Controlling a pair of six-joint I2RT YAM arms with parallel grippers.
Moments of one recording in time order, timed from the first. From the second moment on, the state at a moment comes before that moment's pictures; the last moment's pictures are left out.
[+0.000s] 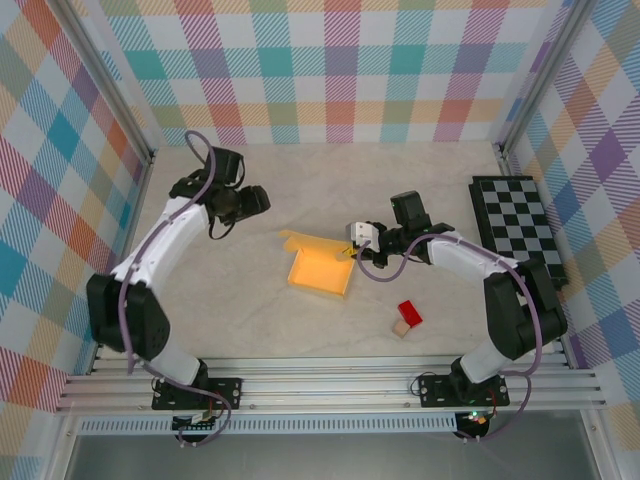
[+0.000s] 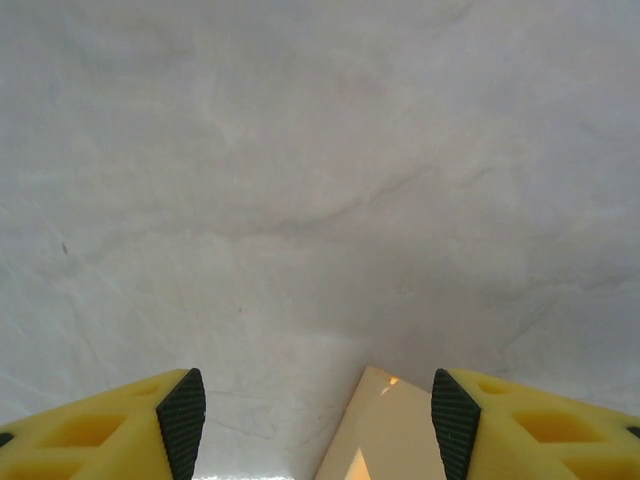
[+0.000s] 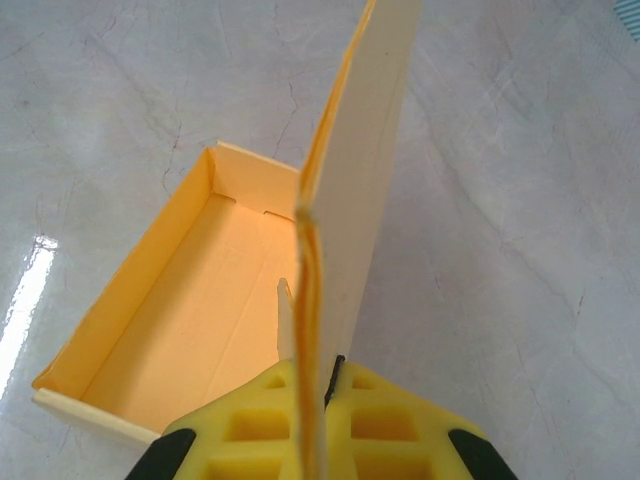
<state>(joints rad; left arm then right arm) -0.25 1.61 1.42 -0.82 0.09 -0.59 0.41 1.57 0.94 -0.23 -0.77 -1.01</state>
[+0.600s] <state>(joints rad) -0.40 1.79 1.51 -0.84 0.27 -0.88 0.41 1.57 0.94 -0.23 -0.76 -1.05</state>
